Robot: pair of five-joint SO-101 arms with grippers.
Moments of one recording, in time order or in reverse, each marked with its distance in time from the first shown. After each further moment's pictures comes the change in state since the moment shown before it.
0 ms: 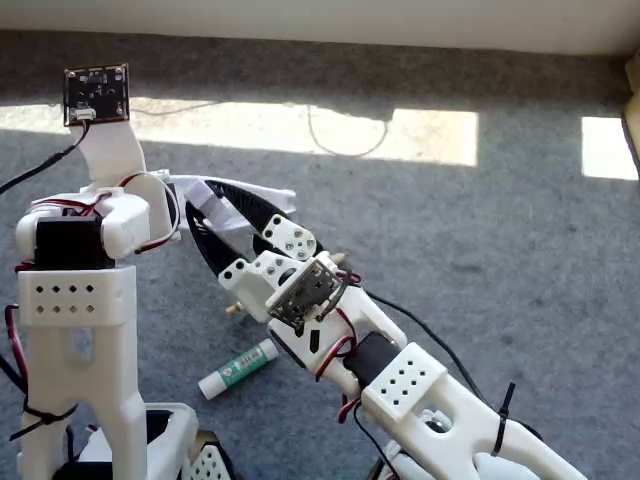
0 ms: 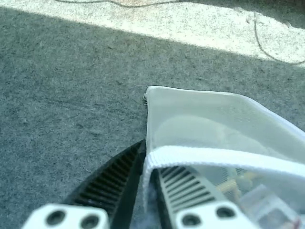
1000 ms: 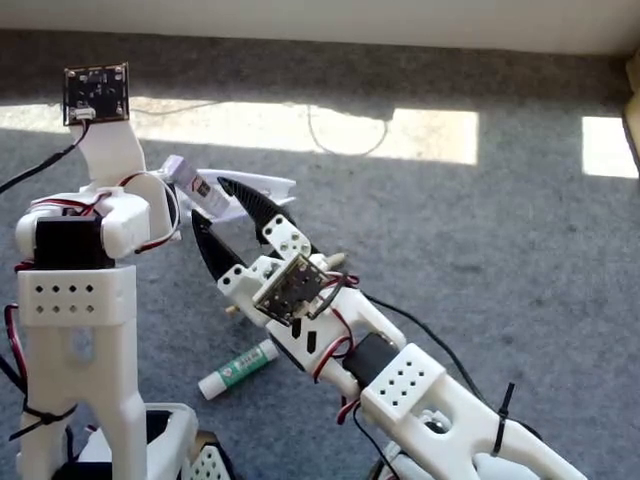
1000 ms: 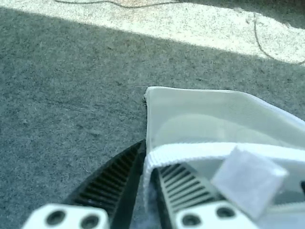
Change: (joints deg) left arm 0.0 0.0 0.0 0.0 0.0; right arm -0.2 0.0 0.3 5.5 0.5
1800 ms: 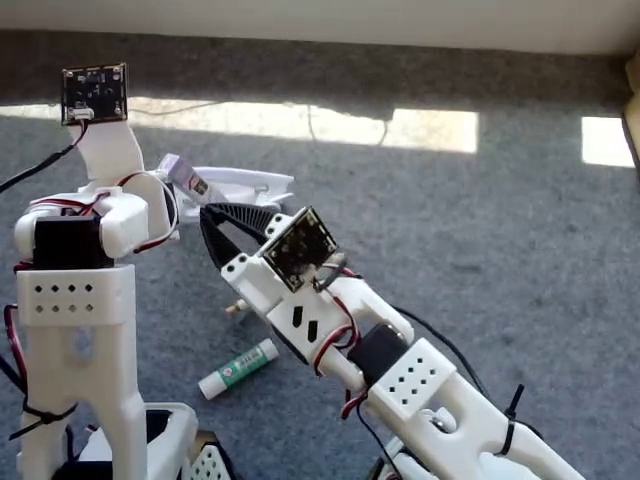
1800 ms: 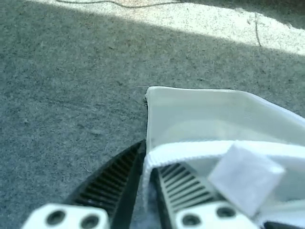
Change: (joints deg) left arm 0.0 0.0 0.0 0.0 0.0; right arm 1.1 -1.1 -8.0 18.8 -10.4
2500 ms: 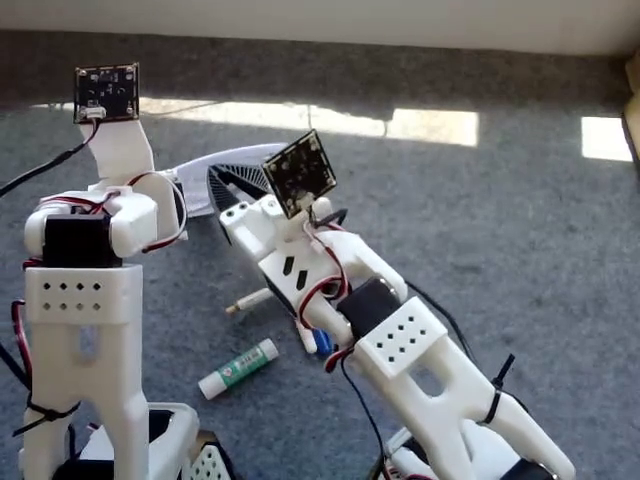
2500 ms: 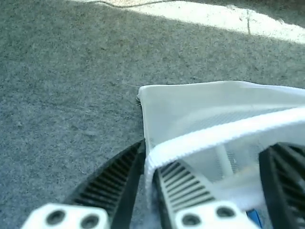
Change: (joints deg) left arm 0.3 0.3 0.0 -0.1 0.1; right arm 6.0 10.6 -16.4 12.0 -8.0
